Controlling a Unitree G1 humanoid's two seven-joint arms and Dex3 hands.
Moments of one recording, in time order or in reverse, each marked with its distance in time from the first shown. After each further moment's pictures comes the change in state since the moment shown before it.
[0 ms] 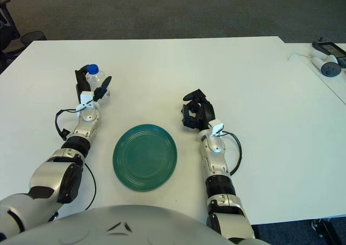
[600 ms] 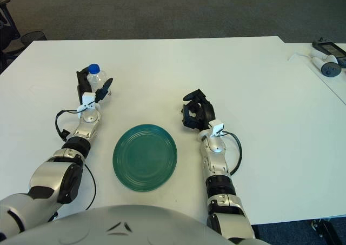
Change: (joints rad) left arm -0.001 0.002 -0.037 0.044 0.034 0.003 0.025; right arm 0.000 -0.001 -0.002 -0.001 0.003 0.000 0.010
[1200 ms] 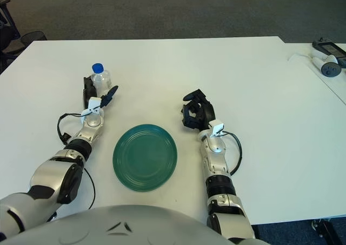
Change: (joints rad) left arm -0.009 0.004 -0.040 0.084 0.028 0.005 0.017; right arm 0.002 0.002 0.001 -0.012 -0.001 0.000 -0.006
